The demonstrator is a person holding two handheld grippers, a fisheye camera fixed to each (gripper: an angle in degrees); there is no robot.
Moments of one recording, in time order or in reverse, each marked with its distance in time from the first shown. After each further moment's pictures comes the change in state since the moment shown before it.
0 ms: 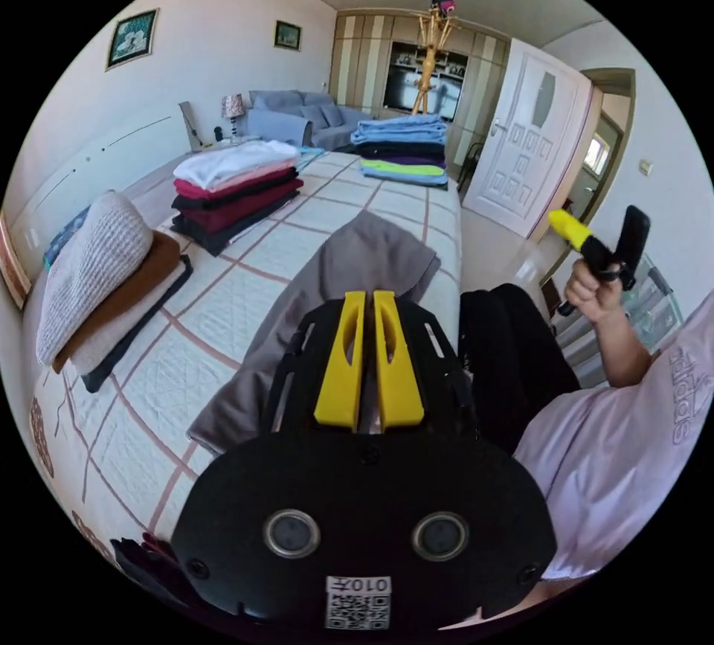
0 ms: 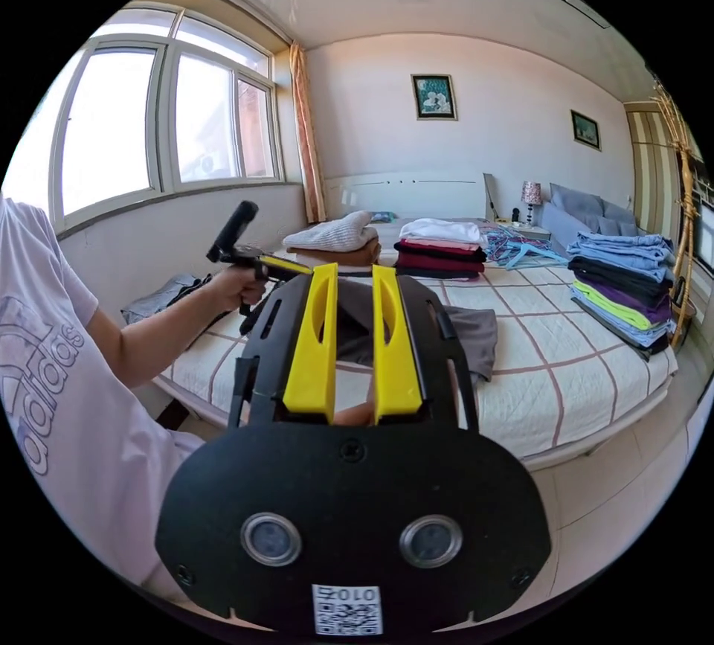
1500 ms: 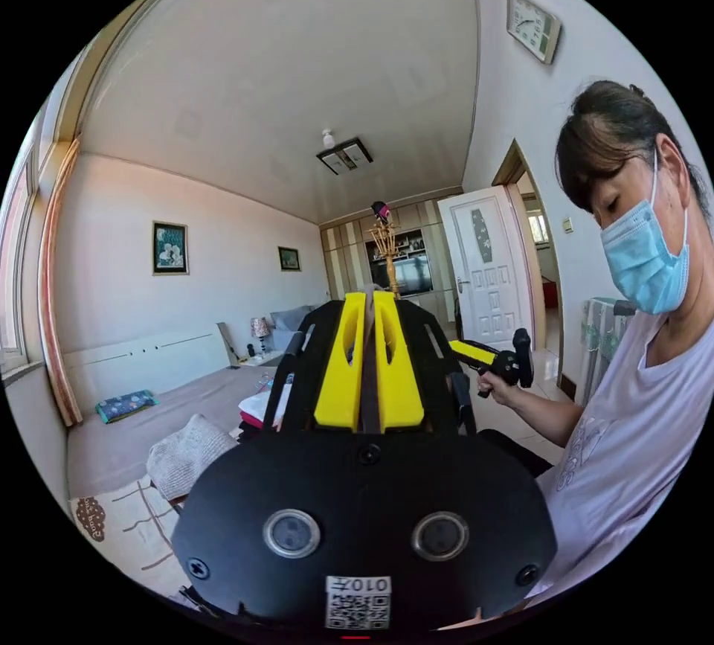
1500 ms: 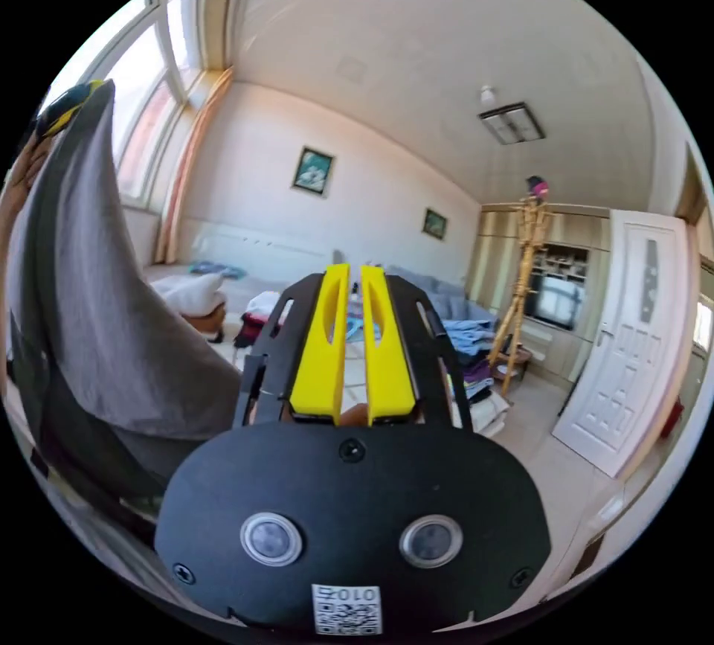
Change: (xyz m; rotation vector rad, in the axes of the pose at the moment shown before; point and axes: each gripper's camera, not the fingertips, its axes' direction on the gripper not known) left arm 0.095 0.067 -0.393 0.743 -0.115 0.219; right arm -0.086 -0.064 -0.074 0.193 0.625 -0.126
